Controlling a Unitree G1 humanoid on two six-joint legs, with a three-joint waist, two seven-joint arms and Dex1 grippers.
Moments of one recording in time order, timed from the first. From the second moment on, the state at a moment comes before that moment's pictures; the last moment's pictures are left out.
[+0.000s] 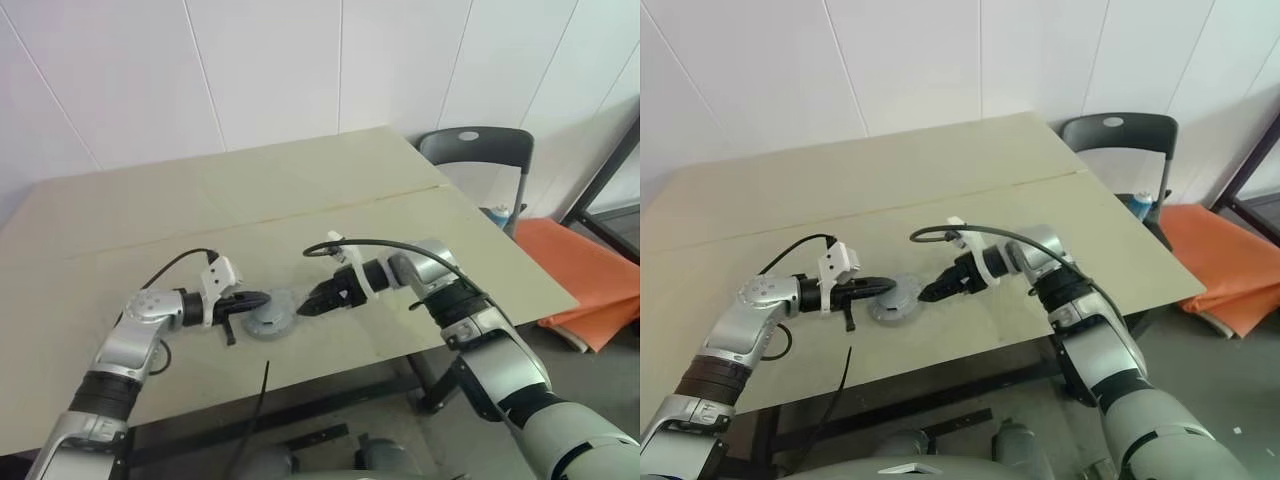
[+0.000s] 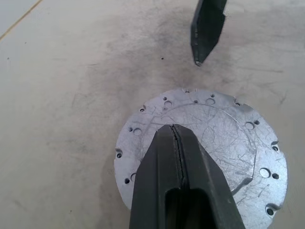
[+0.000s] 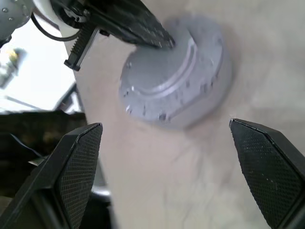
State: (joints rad) left arm -0.28 0.62 -0.12 0.21 -0.22 0.16 -1.09; right arm -0.86 -0.24 0.29 0.51 0.24 1.18 1.21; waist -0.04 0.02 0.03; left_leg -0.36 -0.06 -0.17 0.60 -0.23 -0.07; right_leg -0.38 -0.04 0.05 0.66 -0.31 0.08
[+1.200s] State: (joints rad) left arm -0.14 0.62 -0.04 0.19 -0.29 0.07 -1.10; right arm -1.01 0.10 -0.30 0.80 0.36 1.53 0.48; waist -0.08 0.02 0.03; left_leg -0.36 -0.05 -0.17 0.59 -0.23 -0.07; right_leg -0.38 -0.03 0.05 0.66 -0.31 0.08
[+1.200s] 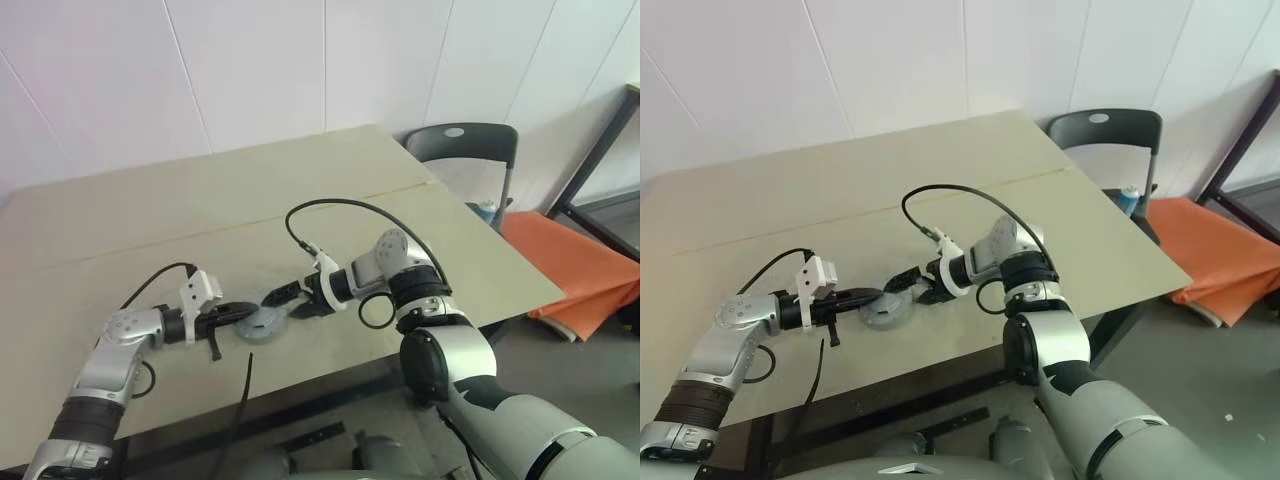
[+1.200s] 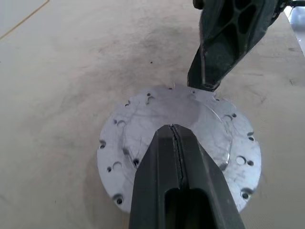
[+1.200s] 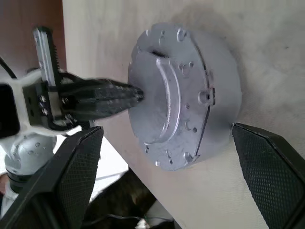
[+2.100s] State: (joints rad) left arm -0.17 0.61 -0.05 0.23 -0.28 0.02 -1.10; right arm -0.95 -0.02 -0.12 0.69 0.46 1.50 0.59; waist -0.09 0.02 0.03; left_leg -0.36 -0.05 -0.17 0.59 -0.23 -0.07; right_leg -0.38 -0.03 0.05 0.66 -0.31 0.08
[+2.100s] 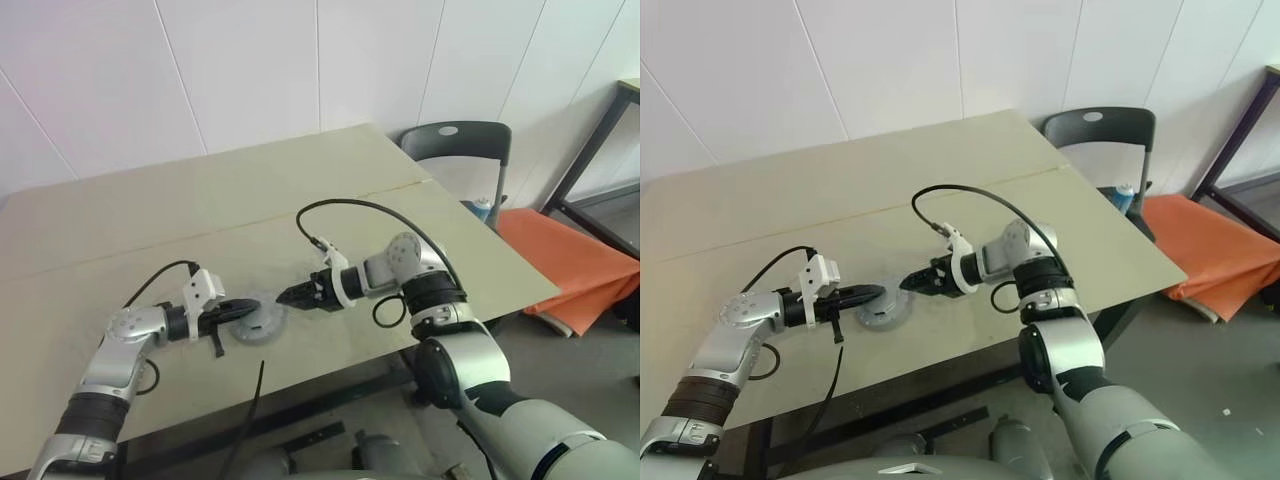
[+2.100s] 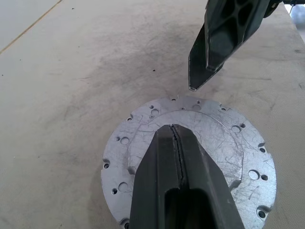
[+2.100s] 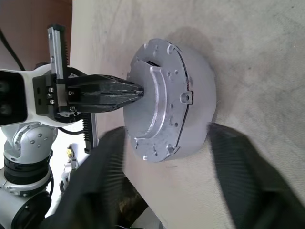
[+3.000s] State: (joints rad) left arm -0.15 0.63 -0.04 0.21 -0.29 0.03 -1.10; right arm -0.91 0.12 -0.14 0.66 0.45 1.51 0.41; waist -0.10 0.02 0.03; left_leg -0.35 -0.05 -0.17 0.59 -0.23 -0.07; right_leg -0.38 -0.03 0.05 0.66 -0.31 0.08
